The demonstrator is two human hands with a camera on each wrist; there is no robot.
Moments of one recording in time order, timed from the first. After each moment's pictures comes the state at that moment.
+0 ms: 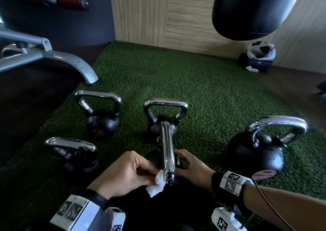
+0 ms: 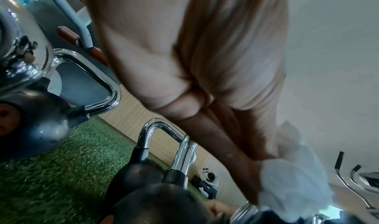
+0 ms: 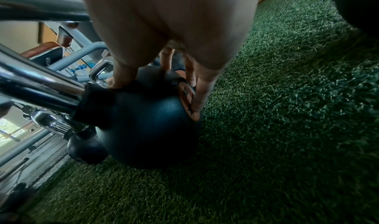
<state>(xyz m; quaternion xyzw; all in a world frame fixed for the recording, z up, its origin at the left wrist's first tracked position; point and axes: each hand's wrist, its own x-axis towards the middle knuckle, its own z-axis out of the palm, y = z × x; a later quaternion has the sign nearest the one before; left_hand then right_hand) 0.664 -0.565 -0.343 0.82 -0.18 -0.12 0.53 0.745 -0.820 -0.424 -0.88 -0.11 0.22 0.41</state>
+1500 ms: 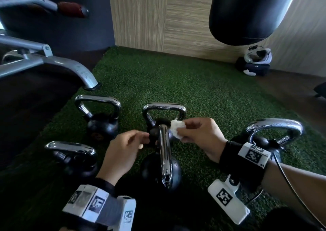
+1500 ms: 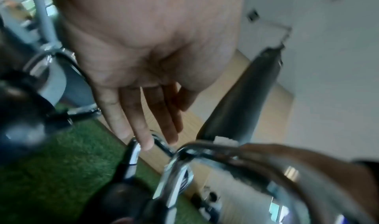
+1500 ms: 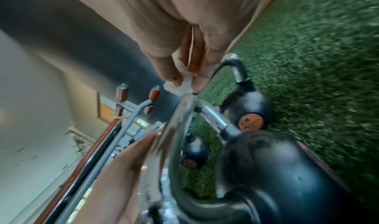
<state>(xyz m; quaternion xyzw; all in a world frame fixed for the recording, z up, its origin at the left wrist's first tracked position) 0.693 -0.570 -0.329 0.83 0.05 0.07 0.55 0.762 -0.807 -0.303 -0.77 -0.07 0.06 0.63</state>
